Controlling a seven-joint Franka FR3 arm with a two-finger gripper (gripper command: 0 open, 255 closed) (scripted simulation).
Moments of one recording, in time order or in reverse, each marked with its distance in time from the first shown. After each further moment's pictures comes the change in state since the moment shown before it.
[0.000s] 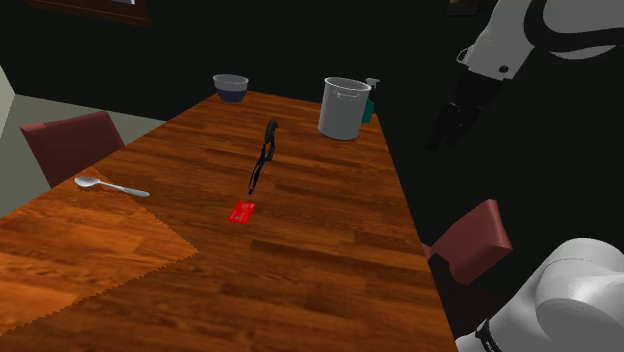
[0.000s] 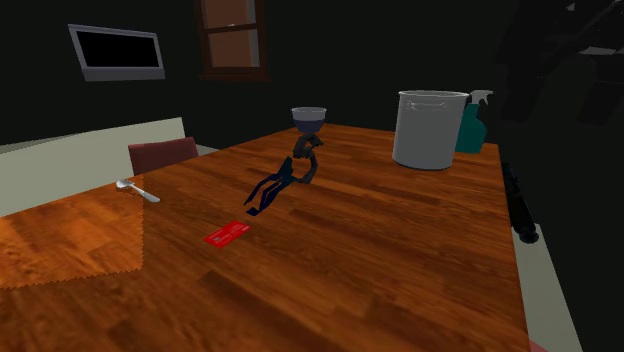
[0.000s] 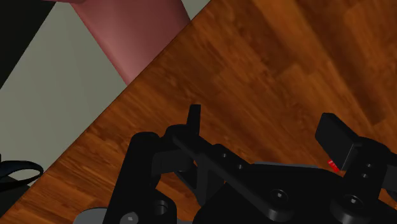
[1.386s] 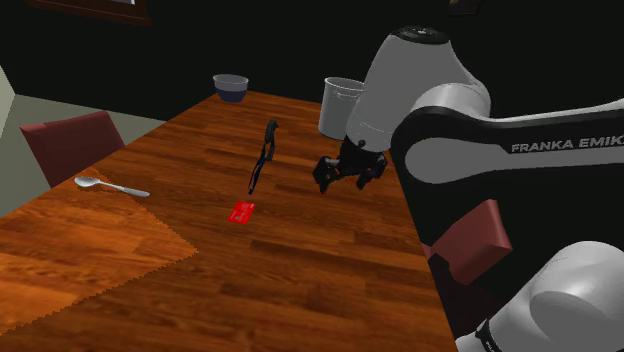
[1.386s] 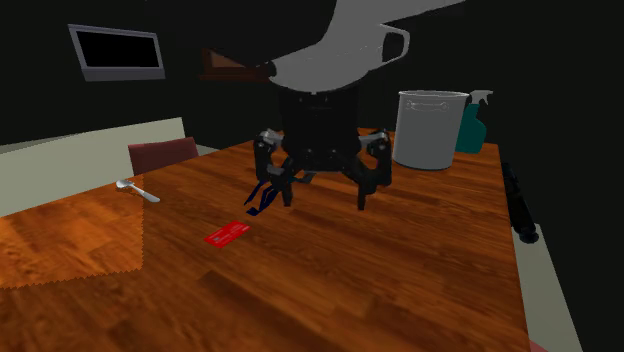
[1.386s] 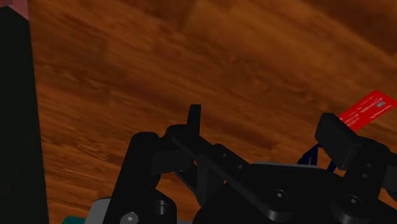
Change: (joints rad) arm -0.099 0.267 0.609 -0.107 0.017 0.567 0.788
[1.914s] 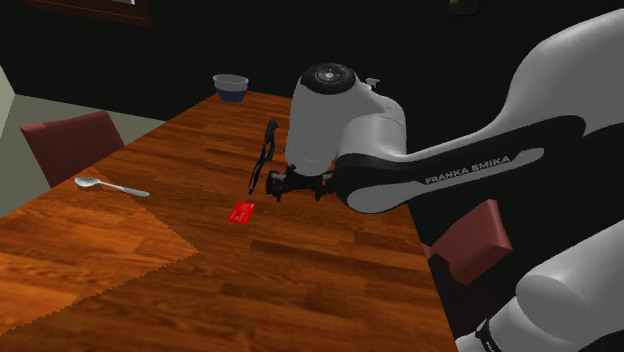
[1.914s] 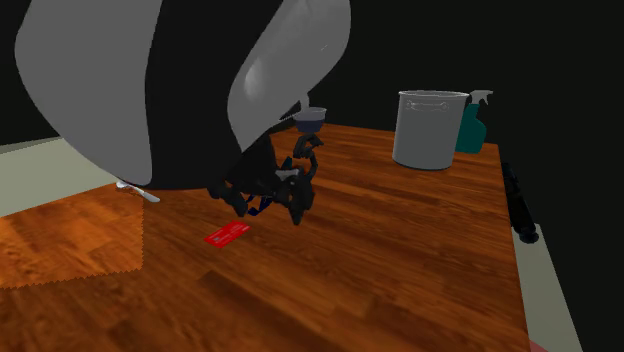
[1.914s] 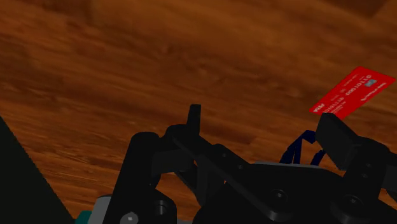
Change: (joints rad) arm -0.243 0.363 0.363 0.206 -0.363 0.083 0.520
